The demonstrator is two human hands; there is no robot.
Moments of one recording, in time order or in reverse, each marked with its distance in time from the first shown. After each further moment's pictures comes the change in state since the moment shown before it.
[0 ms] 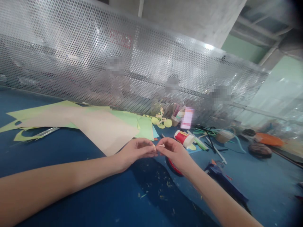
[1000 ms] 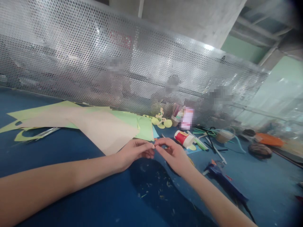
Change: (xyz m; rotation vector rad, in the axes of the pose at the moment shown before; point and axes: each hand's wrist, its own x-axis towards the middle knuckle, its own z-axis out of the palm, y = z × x) left_hand 0.001 0.001 -0.003 0.028 0.011 -0.017; right_hand -0.006 -0.011 0.005 -0.340 0.064 -0.149
